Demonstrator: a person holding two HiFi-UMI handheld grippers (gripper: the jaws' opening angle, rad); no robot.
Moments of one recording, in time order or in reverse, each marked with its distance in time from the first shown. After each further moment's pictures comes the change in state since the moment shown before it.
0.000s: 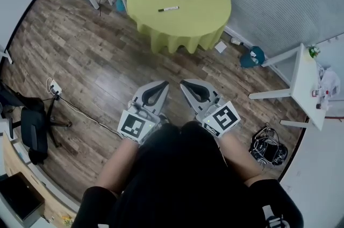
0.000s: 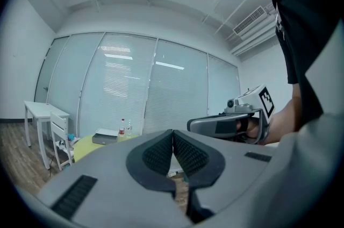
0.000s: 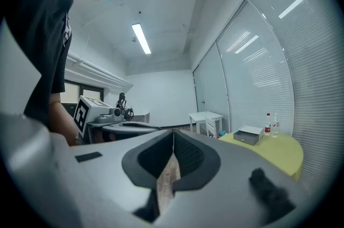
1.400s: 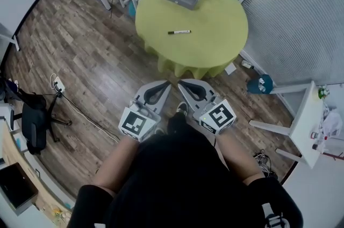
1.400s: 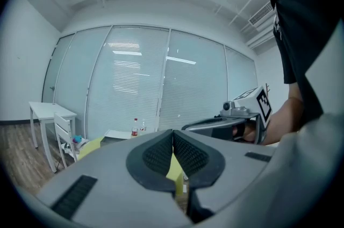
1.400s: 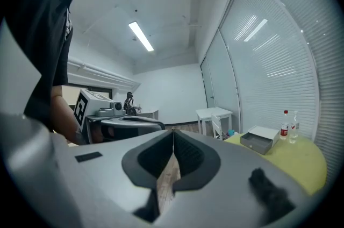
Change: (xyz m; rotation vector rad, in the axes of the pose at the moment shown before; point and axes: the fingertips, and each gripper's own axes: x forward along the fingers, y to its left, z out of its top) left arm 0.151 0.140 0.013 -0.007 0.044 0.104; right arm 0.124 -0.171 0.002 0.016 0.041 0.159
